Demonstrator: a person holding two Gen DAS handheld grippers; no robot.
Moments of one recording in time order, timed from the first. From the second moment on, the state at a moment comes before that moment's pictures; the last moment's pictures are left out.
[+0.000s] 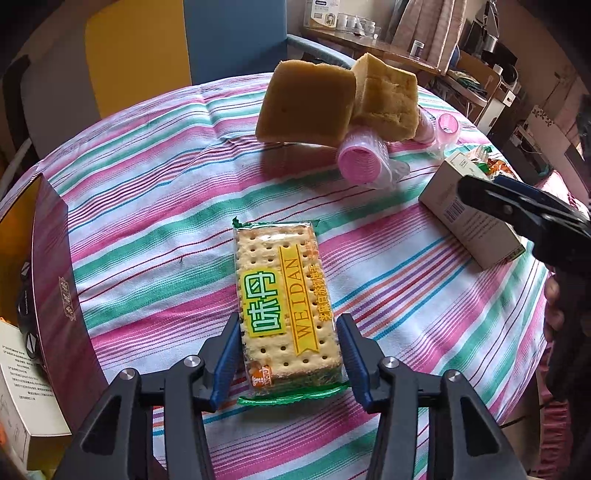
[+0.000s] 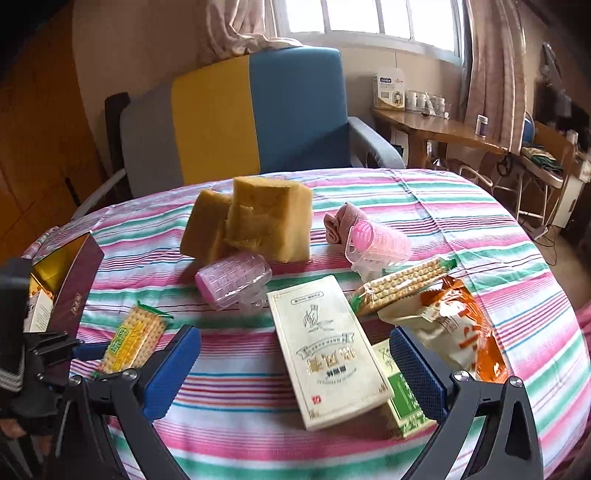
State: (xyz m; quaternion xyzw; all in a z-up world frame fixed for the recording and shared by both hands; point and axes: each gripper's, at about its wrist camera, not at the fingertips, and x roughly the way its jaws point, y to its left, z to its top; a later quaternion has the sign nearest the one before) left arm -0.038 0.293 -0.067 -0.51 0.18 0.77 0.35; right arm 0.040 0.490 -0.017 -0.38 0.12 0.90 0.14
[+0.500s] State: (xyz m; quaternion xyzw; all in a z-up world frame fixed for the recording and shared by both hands) left arm 0.006 0.269 -0.063 -0.51 0.16 0.76 0.37; right arm 0.048 0.443 -0.064 -0.44 0.11 0.89 0.03
